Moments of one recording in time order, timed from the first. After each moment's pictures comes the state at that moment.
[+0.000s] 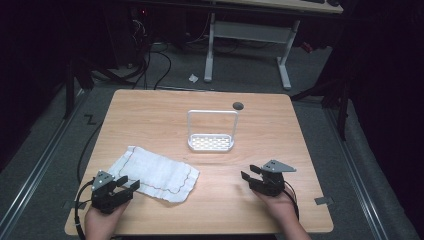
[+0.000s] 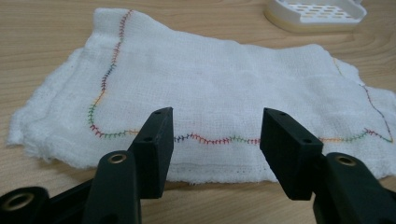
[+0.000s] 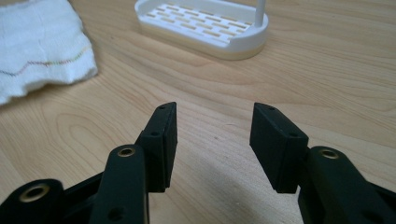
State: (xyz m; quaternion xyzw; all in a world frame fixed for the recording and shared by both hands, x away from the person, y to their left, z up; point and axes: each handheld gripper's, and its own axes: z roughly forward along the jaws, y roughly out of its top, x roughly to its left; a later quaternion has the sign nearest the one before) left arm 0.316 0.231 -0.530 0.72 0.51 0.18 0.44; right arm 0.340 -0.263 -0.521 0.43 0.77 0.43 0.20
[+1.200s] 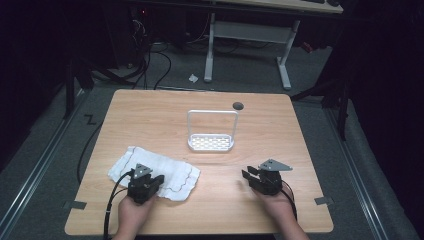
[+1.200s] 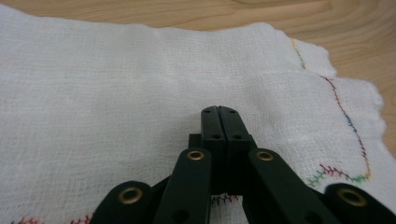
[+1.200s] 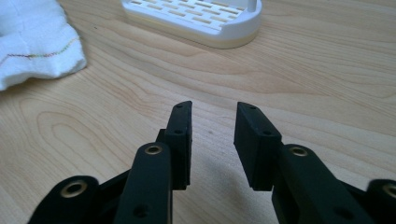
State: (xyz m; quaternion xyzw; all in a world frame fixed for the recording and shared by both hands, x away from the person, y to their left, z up) left arm 0.344 0.142 -0.538 0.77 0.48 0.13 0.41; right arm 0.343 -0.259 -0.524 0.45 0.76 0.41 0.20
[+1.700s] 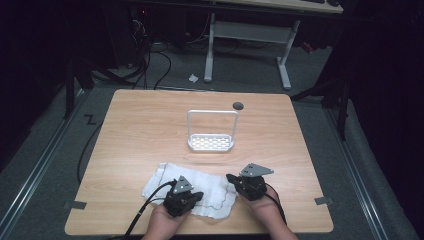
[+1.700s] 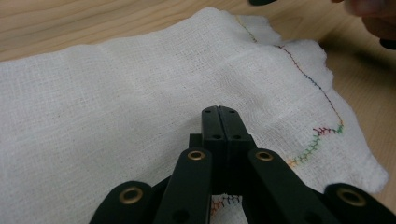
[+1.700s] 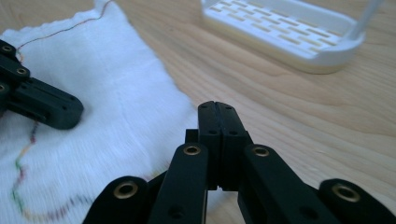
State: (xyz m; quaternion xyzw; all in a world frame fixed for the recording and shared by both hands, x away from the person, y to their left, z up) left arm 0.313 0.045 -0.540 0.84 0.33 0.06 0.43; right arm 0.331 -0.206 -0.518 0.37 0.81 0.41 0.17
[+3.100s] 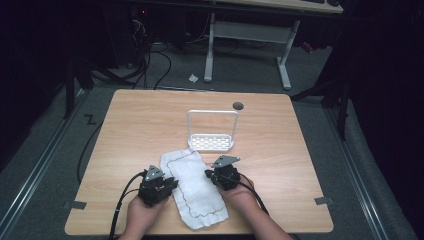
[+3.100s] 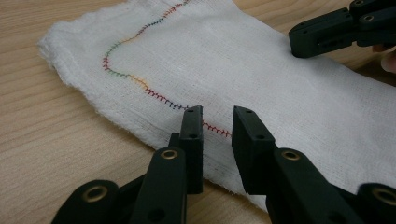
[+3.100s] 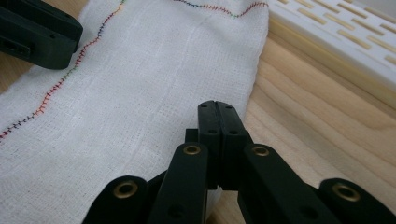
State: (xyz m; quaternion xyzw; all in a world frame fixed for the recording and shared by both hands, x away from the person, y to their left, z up) left arm 0.340 0.118 -0.537 0.79 0.44 0.11 0.42; right arm 0.373 -0.143 -0.533 0.34 0.85 0.37 0.15
